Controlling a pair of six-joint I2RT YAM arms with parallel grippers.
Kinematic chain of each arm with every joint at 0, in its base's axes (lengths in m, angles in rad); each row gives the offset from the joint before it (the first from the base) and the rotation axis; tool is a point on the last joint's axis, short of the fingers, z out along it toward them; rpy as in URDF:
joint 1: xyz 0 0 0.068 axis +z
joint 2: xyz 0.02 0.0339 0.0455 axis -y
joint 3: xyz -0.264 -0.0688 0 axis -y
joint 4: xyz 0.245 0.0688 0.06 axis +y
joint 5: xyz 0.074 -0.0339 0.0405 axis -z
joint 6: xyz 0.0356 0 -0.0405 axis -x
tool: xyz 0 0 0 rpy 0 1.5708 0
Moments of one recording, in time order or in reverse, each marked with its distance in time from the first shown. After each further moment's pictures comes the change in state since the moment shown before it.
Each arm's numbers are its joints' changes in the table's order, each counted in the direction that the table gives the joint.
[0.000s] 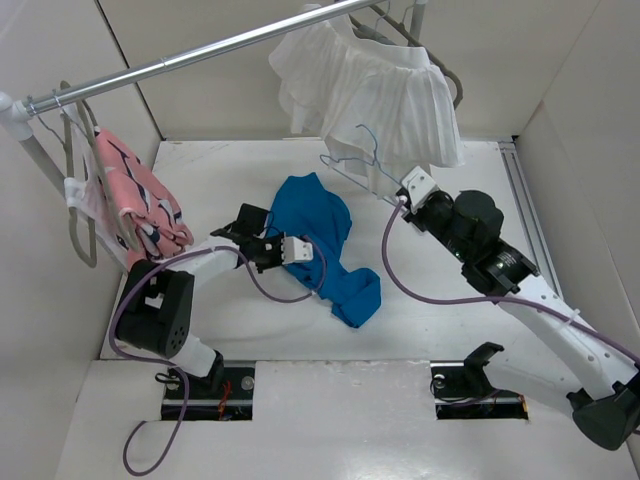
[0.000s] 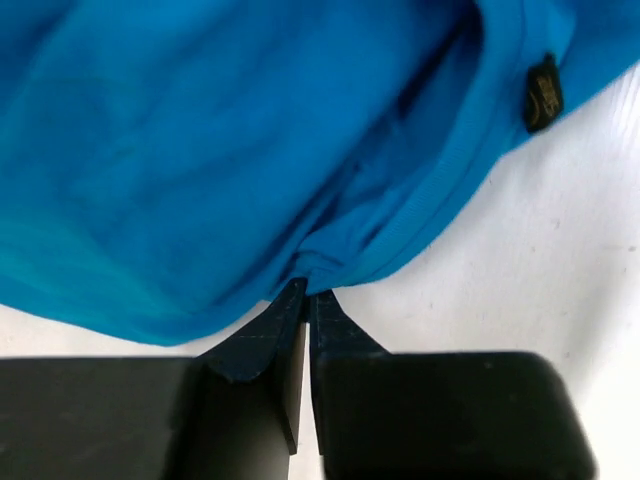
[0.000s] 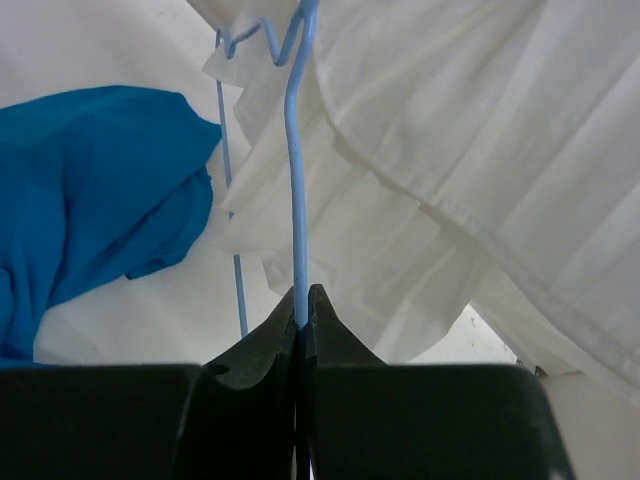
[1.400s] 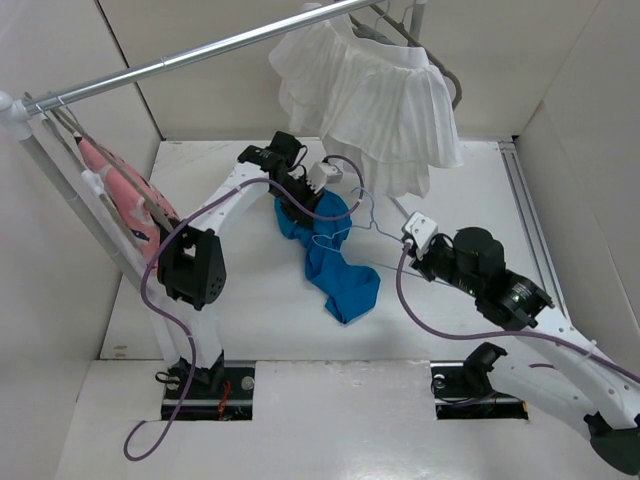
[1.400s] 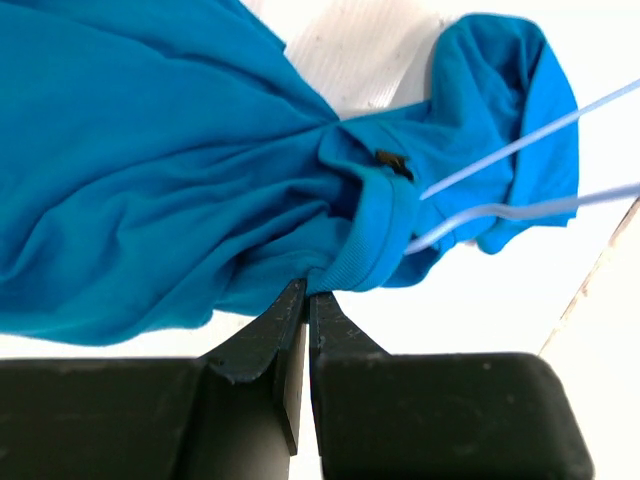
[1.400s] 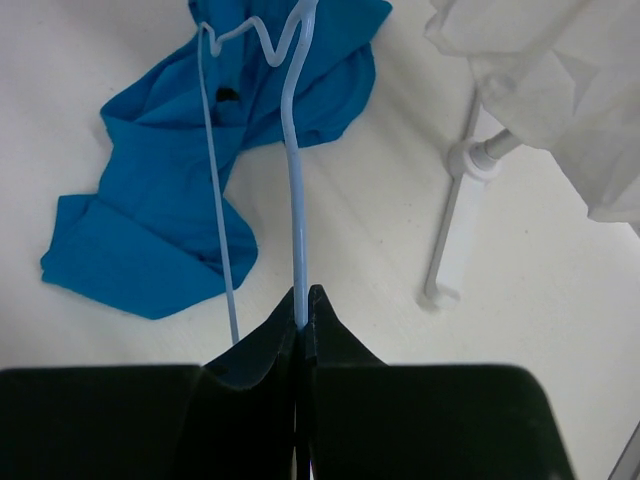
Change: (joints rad) left arm -0.079 -0.393 0.943 0.716 0.105 0.608; right arm 0.076 0.225 -0.166 0.314 -0.106 -0.146
